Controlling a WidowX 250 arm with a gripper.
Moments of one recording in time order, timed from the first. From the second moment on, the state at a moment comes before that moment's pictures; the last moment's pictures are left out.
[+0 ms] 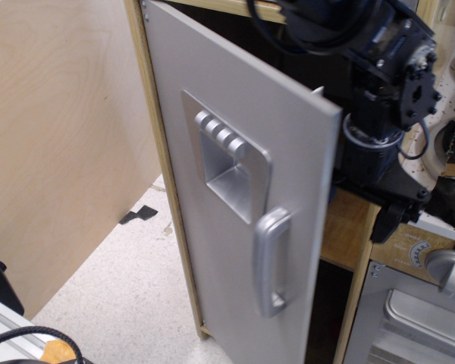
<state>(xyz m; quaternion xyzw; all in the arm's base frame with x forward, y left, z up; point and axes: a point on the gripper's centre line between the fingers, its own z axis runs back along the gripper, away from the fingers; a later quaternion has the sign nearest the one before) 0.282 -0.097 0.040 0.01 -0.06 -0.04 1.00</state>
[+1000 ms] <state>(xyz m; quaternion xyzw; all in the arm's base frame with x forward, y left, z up) 0.227 0.004 0.068 -0.01 -0.02 -0.02 1.00</state>
